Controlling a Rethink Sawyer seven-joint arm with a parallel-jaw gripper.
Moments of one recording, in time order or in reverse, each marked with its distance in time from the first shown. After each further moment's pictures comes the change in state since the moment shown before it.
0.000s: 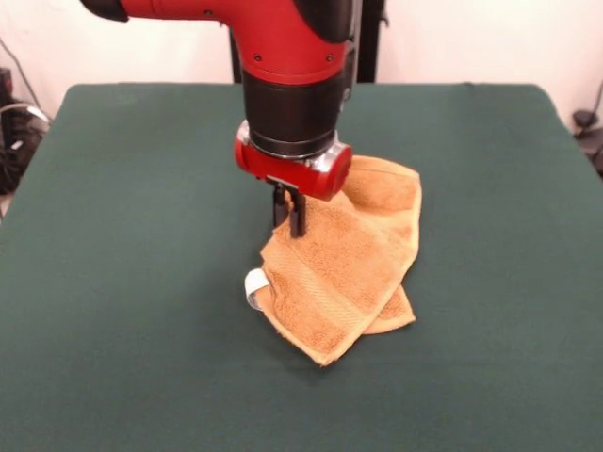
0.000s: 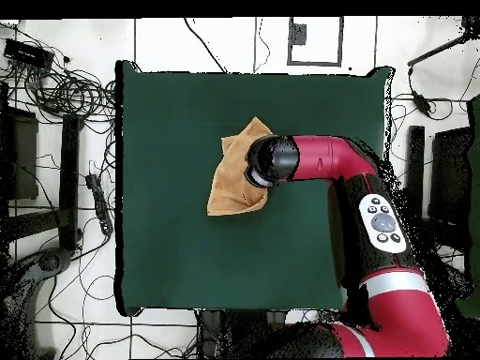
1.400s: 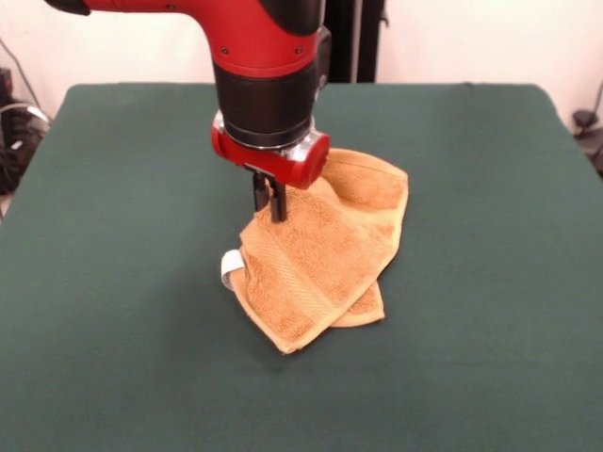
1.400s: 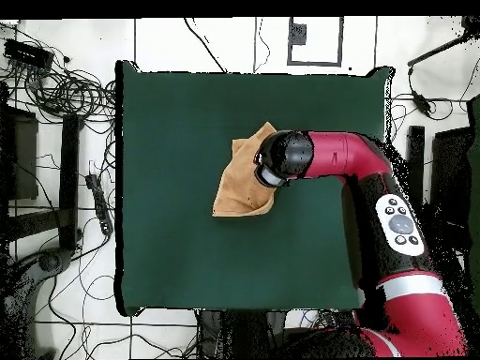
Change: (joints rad) arm -0.057 -0.008 0.061 -0.018 -0.033 0.127 -0.001
